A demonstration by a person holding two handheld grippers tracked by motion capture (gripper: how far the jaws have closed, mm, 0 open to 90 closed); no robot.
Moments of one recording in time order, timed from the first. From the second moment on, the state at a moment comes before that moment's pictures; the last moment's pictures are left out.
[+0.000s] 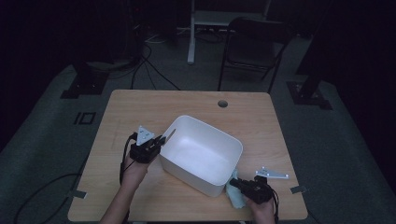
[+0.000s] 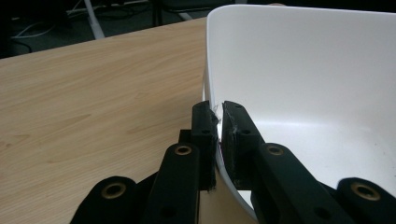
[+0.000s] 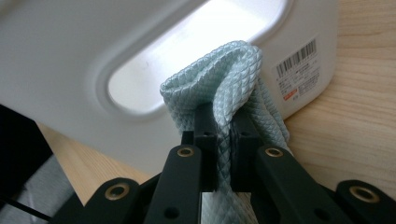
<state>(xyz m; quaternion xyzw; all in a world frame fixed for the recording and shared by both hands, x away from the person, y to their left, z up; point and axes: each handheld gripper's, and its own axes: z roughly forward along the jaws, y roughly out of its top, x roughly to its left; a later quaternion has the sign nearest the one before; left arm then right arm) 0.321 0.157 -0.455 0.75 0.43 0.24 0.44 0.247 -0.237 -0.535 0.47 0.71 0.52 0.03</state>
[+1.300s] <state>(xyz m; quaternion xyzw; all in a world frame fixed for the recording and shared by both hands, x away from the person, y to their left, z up) 0.320 0.156 -0.455 0.75 0.43 0.25 0.44 0.205 -0.223 -0.500 0.42 0.71 0.57 0.04</state>
